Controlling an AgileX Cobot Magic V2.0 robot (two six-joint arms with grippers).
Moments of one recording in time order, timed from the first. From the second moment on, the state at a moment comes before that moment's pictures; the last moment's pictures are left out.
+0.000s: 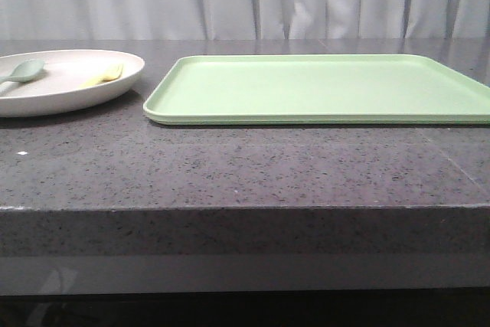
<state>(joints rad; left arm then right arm) -0.03 0.55 -0.65 0.03 0.55 -0.06 -0.01 0.57 -0.61 -0.01 0.47 0.05</state>
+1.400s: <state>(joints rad) 0.32 1.46 -1.13 -0.63 0.82 0.48 -0.01 0.57 -0.61 -0.01 0.47 0.05</state>
